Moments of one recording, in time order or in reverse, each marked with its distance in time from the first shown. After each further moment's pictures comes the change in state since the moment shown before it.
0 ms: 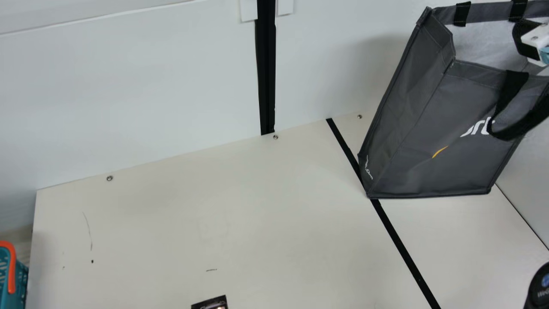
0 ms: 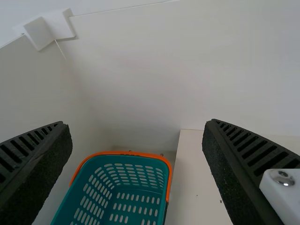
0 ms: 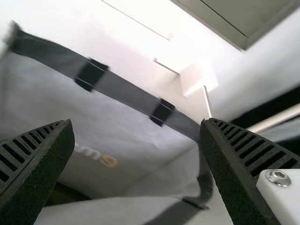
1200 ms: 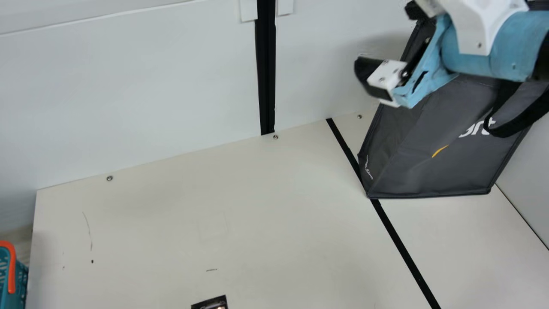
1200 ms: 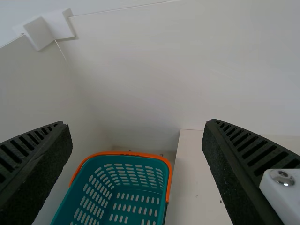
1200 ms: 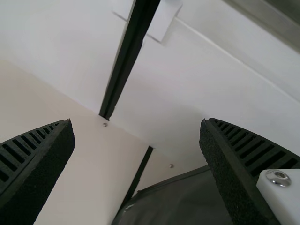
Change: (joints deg) left arm 0.0 0.0 0.0 0.0 0.0 0.0; right arm 31.4 -13.9 19.0 -4.5 -0.1 12.3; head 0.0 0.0
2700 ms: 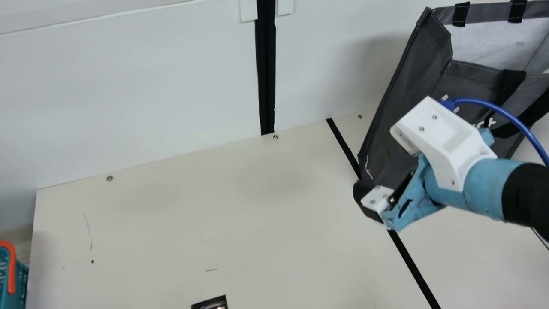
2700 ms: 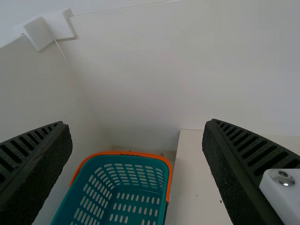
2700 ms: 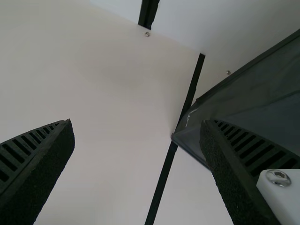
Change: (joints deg) left arm 0.0 0.0 0.0 0.0 0.0 0.0; right arm 4.7 -23.3 39.1 -10.9 -1.2 11.2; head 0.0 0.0
